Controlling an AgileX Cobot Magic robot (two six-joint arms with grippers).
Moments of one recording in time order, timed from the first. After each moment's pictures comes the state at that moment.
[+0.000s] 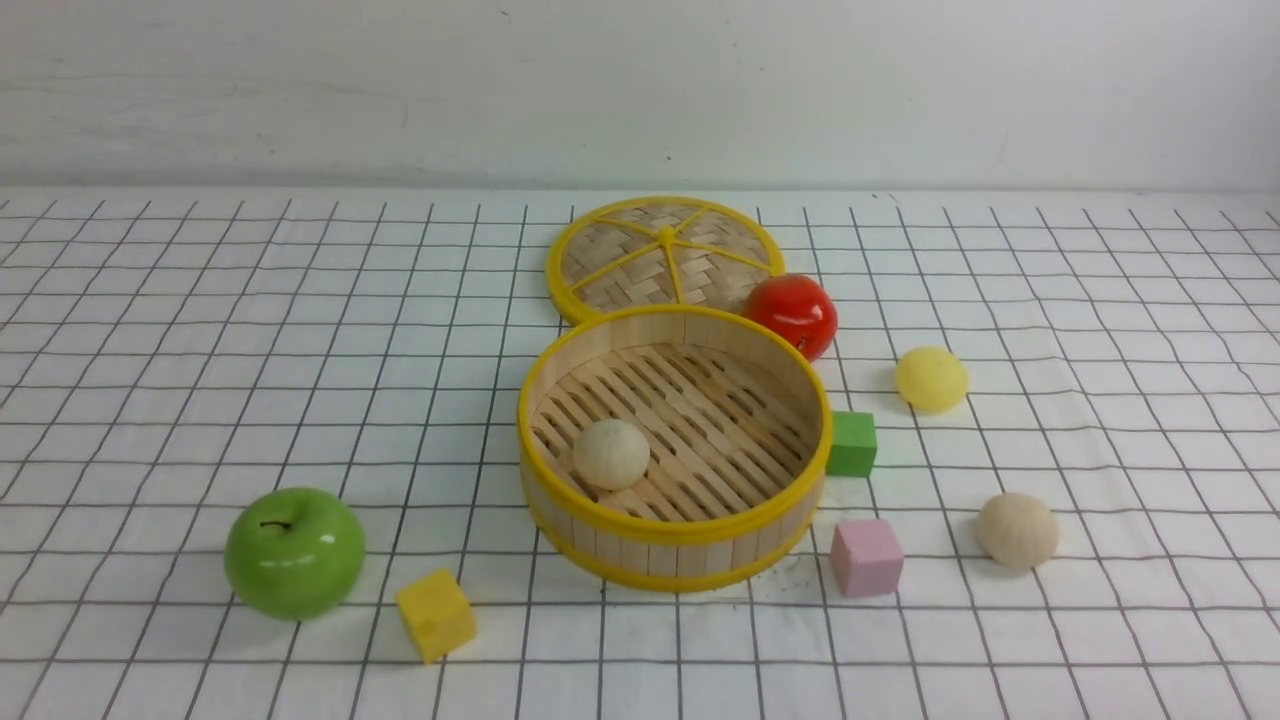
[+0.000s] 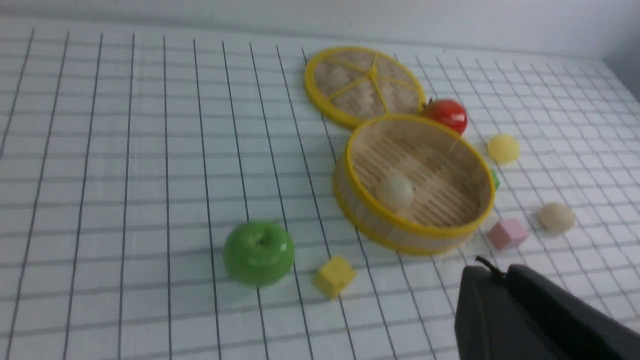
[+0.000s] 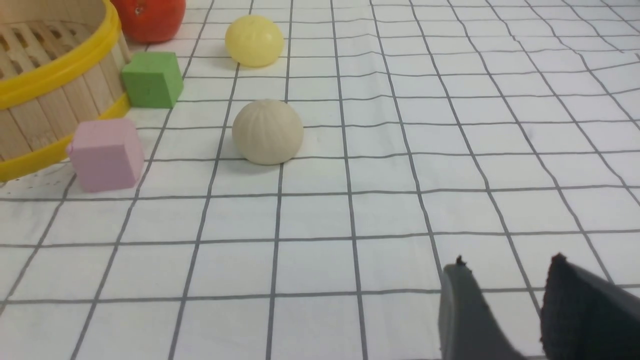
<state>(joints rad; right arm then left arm) -0.05 -0.01 0.02 0.03 0.38 -0.02 -0.52 0.56 -1.24 0.13 1.24 -0.40</state>
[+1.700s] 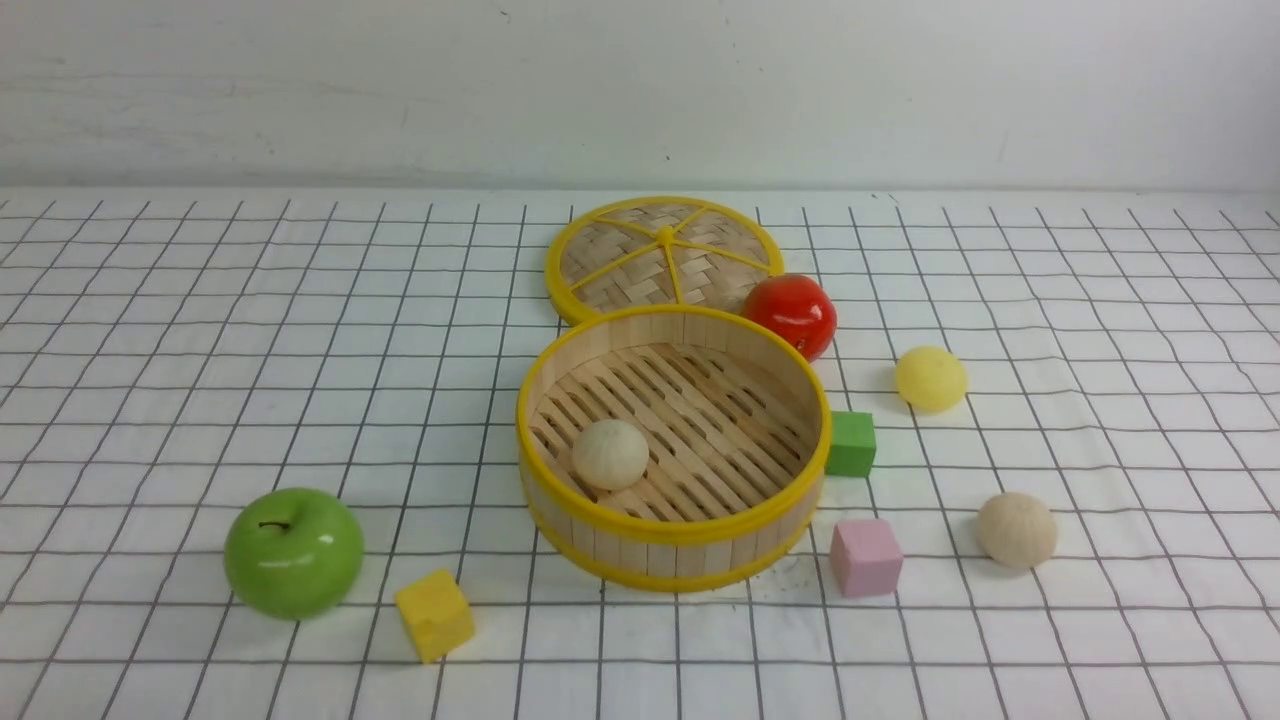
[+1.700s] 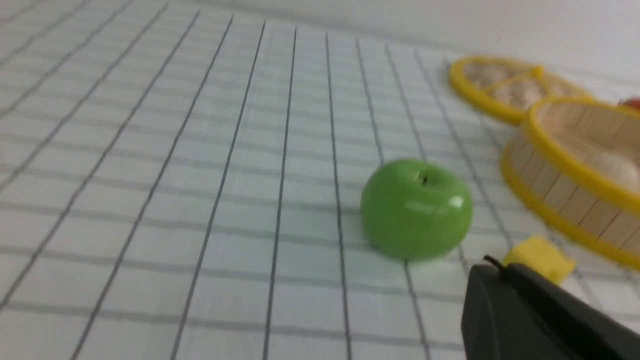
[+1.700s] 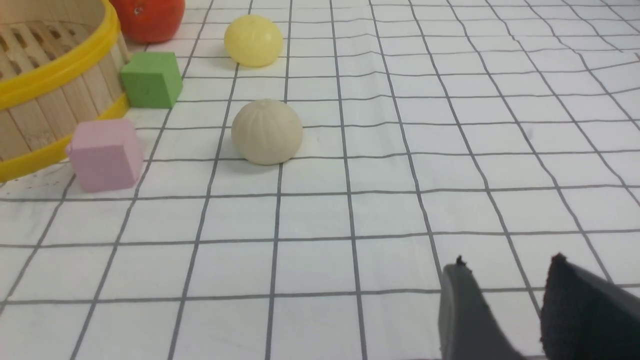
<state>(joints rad) -0.05 -0.01 0.02 0.03 0.38 -0.02 -0.10 -0.01 0.00 0.07 0.35 -0.29</state>
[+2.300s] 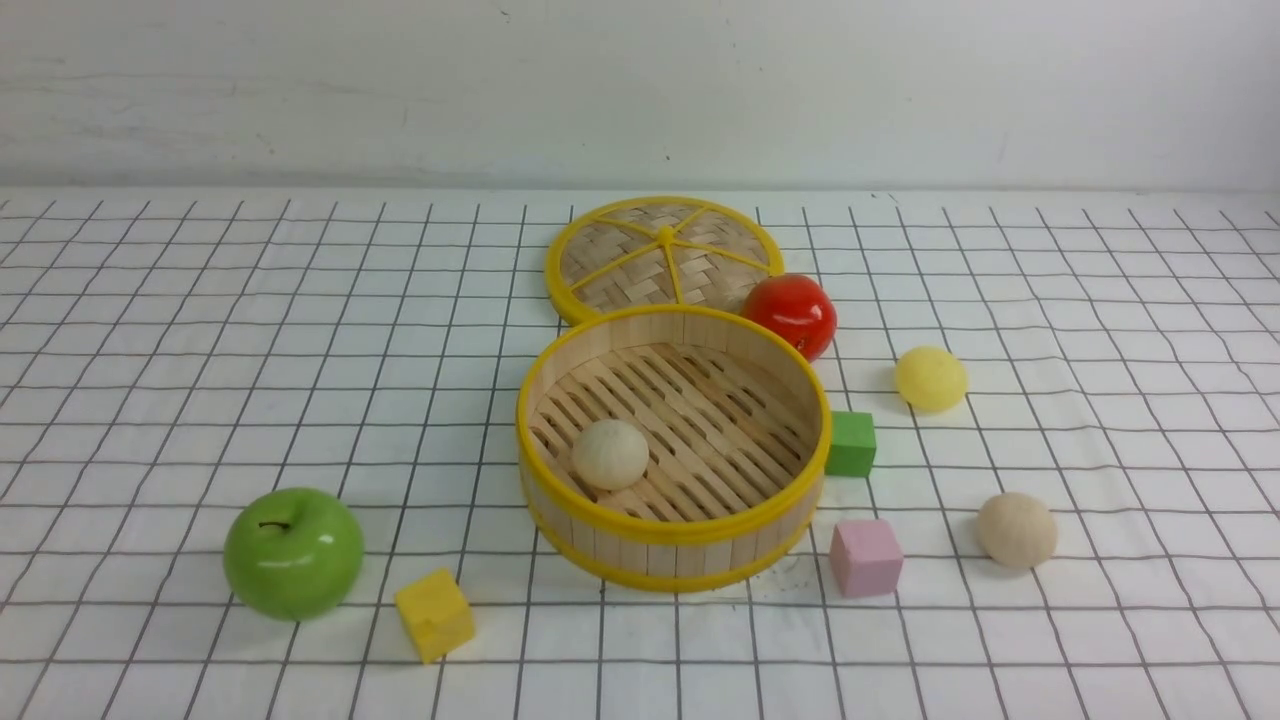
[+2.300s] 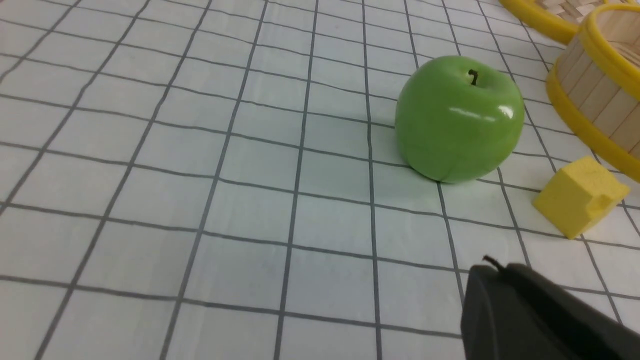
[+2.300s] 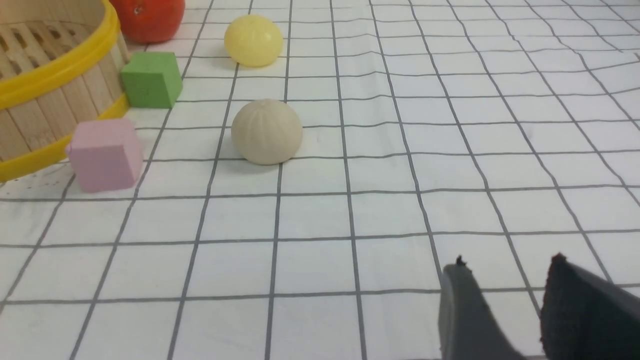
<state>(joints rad) -0.05 -0.01 0.02 0.03 0.38 -0.02 -0.08 -0.01 0.03 0.06 0.38 -0.29</state>
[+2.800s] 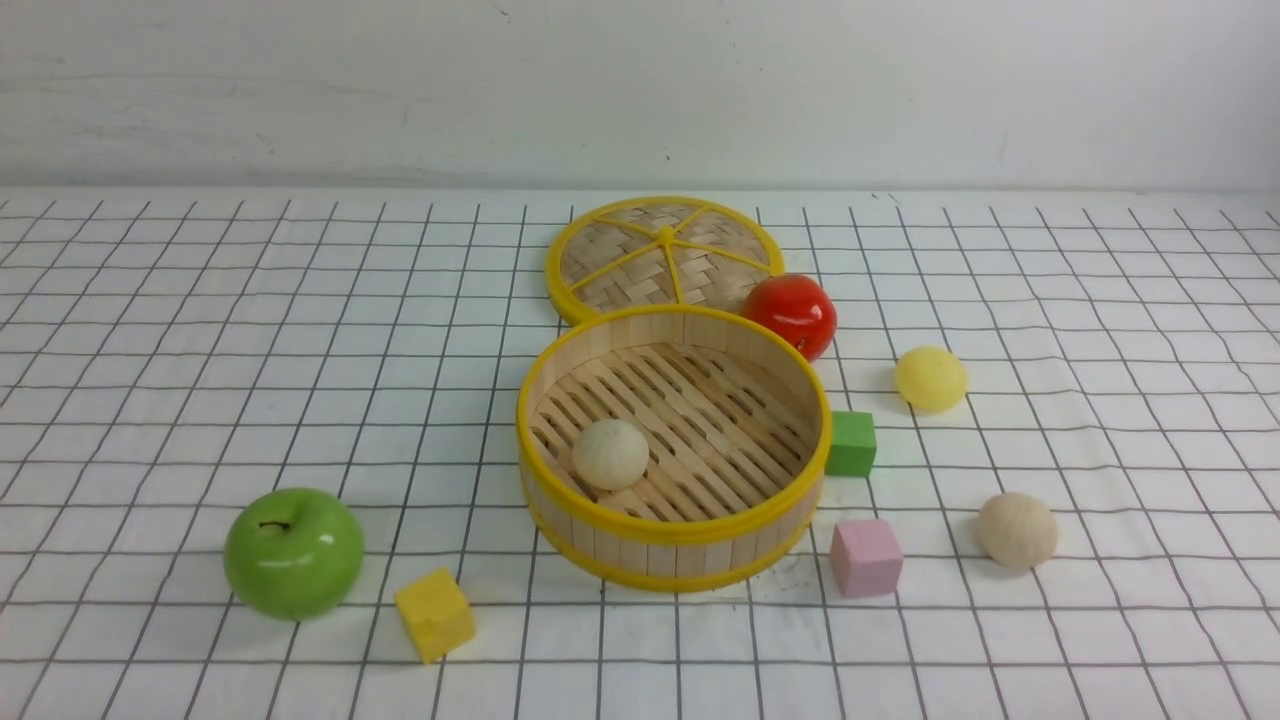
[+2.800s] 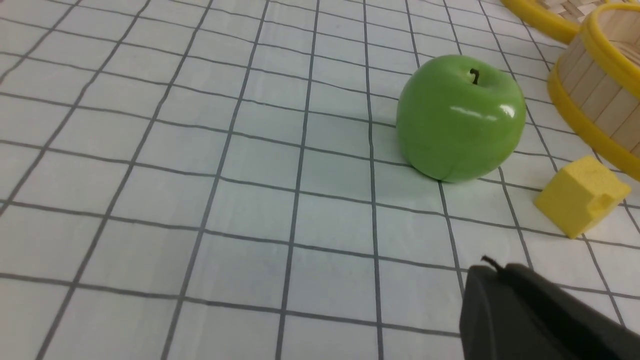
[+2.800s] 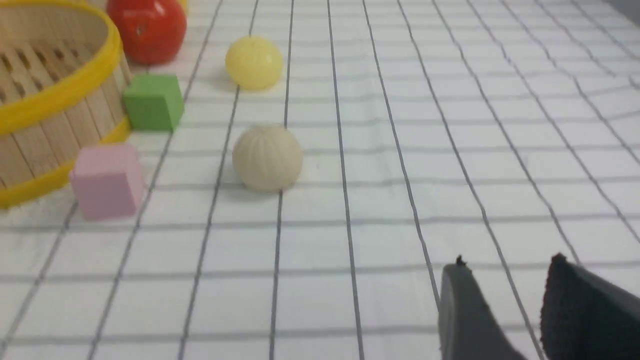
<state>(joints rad) -0.05 -0.01 0.03 0.05 0.26 -0.02 -0.08 -0.01 0.03 0.06 0.38 -0.29</state>
